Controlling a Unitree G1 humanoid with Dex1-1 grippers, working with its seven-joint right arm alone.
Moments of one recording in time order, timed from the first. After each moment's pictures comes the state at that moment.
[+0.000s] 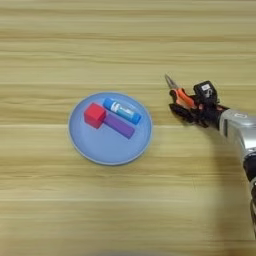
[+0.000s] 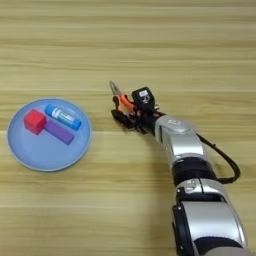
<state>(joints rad) -0.52 -0.38 -0.07 0.71 0.06 0.17 0.62</state>
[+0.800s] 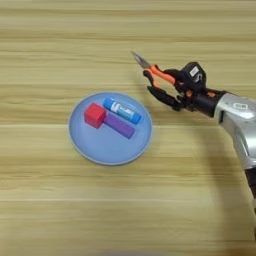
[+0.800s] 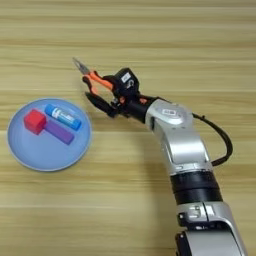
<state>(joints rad) -0.35 -0.38 0.01 0.12 0.13 0.23 0.79</state>
